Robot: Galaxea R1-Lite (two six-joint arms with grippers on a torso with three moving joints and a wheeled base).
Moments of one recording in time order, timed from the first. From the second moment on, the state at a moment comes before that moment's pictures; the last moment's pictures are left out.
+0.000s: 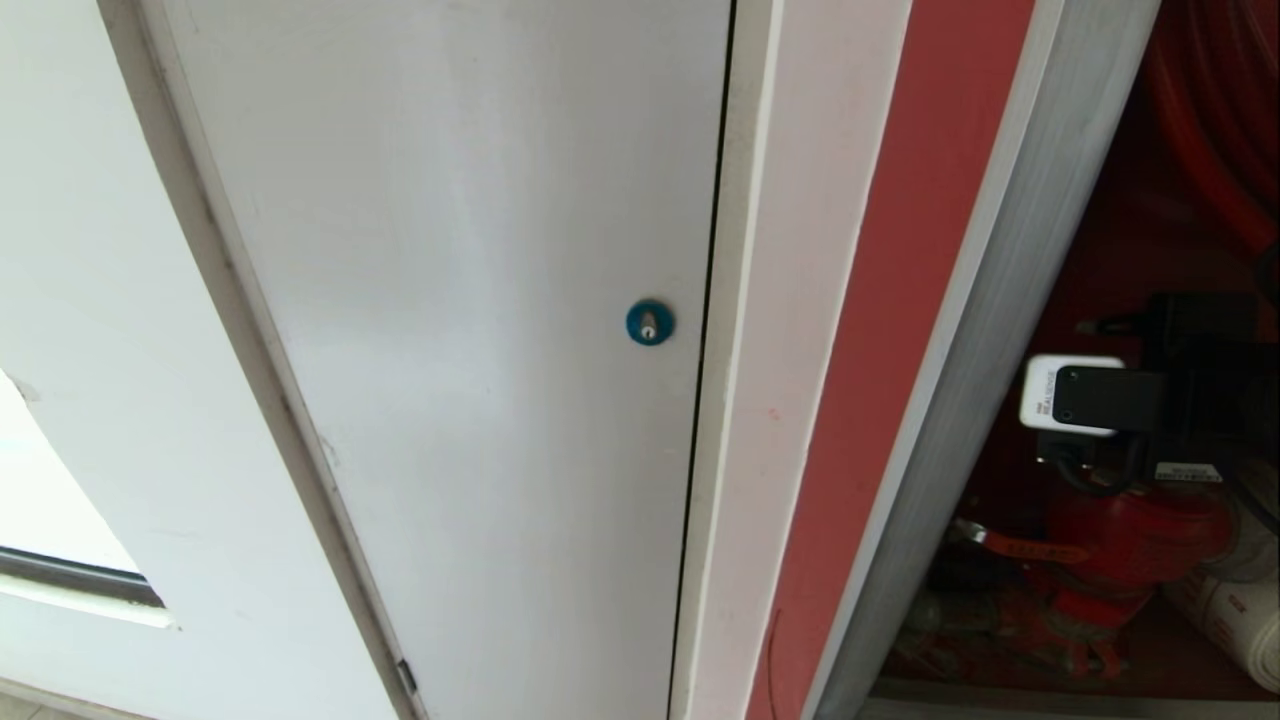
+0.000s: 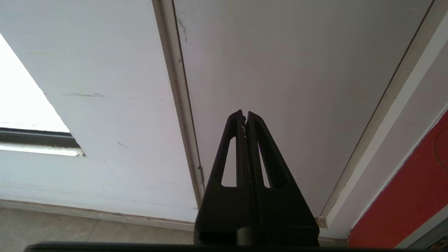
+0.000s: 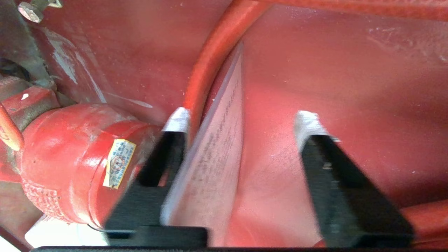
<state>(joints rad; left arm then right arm) -0.01 0.00 0.00 0.02 -0.01 0.01 0.21 1.33 -0.99 0.02 -0.34 -1.44</state>
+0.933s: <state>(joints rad) -0.01 0.00 0.00 0.02 -0.01 0.01 0.21 1.15 -0.81 0.03 -0.30 -1.45</state>
